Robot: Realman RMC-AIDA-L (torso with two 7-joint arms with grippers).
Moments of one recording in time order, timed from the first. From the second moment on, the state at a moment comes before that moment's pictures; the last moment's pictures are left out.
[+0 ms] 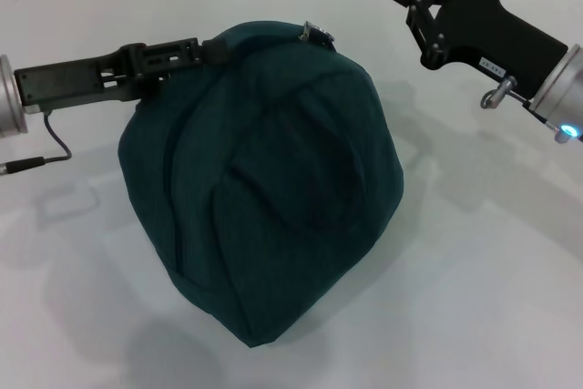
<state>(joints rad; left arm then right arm) -0.50 -1.96 0.78 0.63 1.72 1.60 -2.16 0.59 2.02 -1.76 -0.45 -0.39 -1.11 0.59</state>
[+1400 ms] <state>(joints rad) -0.49 -1.97 0.79 0.64 1.71 1.60 -2.13 0.57 2.02 -1.74 -0.46 -0.39 -1.12 0.59</state>
